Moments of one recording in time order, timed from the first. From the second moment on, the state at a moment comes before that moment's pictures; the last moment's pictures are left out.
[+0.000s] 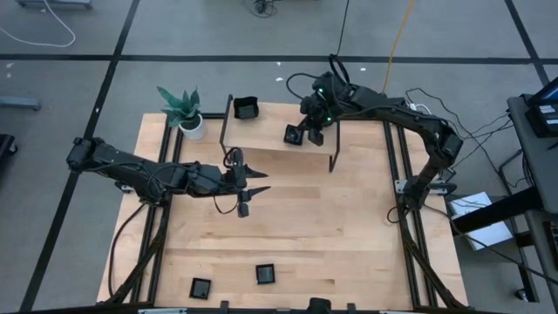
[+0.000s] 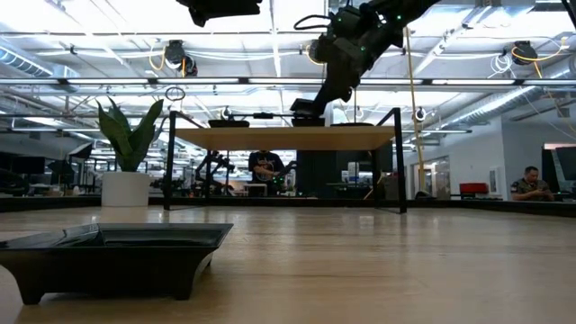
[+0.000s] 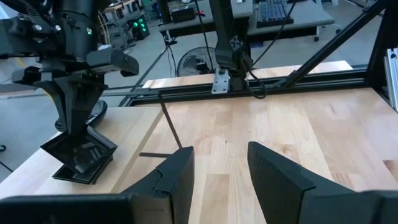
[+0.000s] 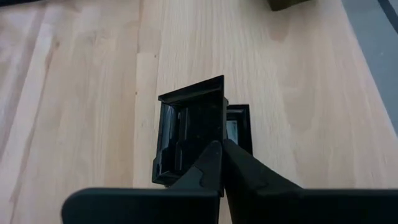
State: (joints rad) left arm -0.20 1.23 0.89 0.09 -0.37 0.07; right arm -0.59 1.68 1.51 -0.67 -0.42 -0.30
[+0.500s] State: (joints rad) left arm -0.20 1.23 0.89 0.06 -0.37 0.02; right arm -0.58 1.68 1.50 -0.69 -0.31 -0.33
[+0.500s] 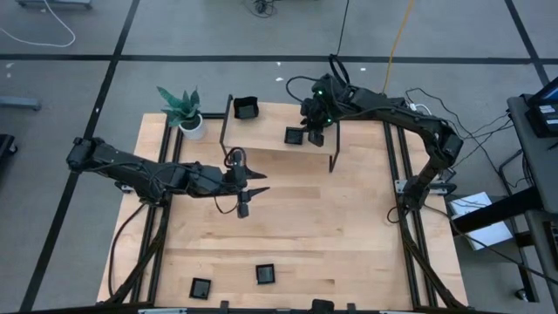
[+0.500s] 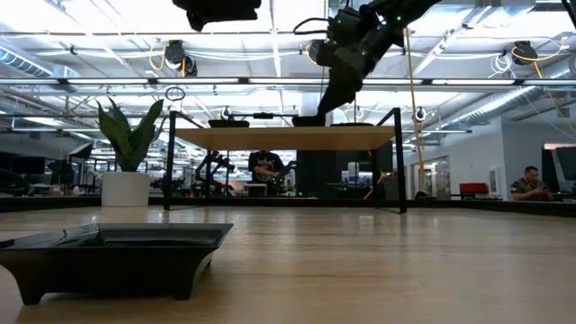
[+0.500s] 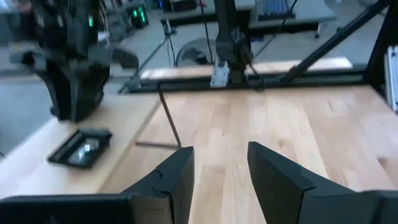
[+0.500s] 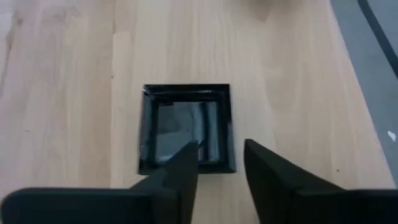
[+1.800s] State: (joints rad) left arm -0.98 1.61 0.92 -0.53 0.12 -2.20; right arm 0.00 0.97 0.75 0.02 -0.31 -0.39
